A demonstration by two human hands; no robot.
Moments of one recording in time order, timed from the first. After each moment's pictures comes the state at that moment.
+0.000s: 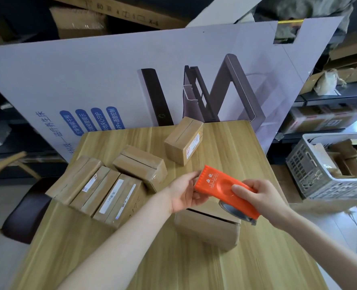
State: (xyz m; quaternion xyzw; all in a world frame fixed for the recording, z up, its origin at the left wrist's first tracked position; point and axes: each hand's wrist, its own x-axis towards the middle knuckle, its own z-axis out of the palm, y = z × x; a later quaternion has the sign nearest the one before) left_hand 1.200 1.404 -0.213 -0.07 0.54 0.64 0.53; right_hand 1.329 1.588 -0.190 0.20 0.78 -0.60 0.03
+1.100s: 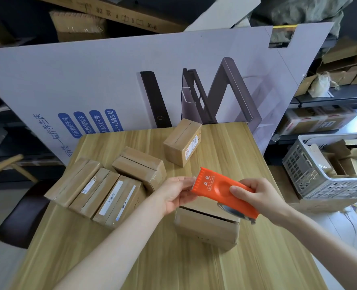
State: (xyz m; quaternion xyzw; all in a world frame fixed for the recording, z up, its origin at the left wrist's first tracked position) left_hand 1.203 1.383 -0.208 -0.07 0.59 0.67 0.44; right_hand 1.332 1.584 -0.180 0.17 0.80 -0.57 0.03
